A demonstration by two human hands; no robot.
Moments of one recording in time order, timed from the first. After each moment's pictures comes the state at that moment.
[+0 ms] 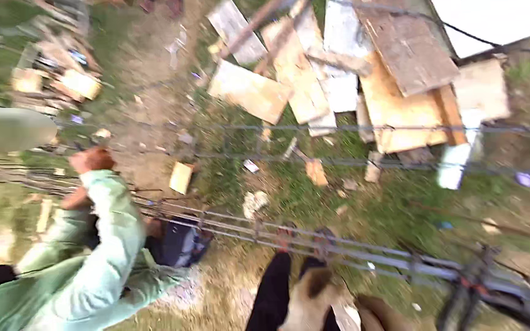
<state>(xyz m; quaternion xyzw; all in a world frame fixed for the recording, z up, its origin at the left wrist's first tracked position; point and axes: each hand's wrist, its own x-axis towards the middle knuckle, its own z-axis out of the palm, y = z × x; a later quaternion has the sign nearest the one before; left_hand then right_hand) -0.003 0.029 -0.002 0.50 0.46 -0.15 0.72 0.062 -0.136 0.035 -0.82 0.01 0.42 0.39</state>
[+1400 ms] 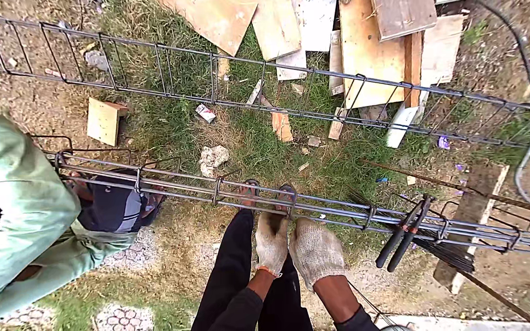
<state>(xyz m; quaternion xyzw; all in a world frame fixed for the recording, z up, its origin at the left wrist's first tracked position) -0.012 0.005 -0.098 0.60 0.54 -0.06 0.58 0.111 0.003 0.028 -0.82 -0.07 0.56 -0.12</state>
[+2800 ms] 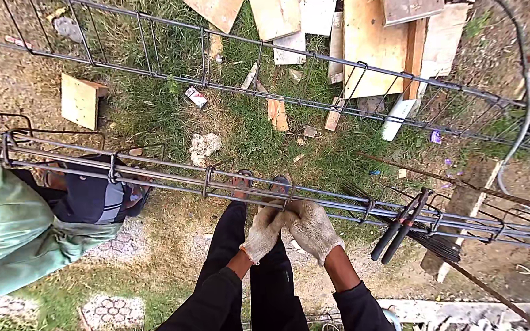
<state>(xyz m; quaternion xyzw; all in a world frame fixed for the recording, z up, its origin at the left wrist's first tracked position) -0.029 0.029 -0.115 0.56 0.39 -0.15 0.71 0.114 -0.037 -0.025 -0.82 -0.08 0.55 0.12</state>
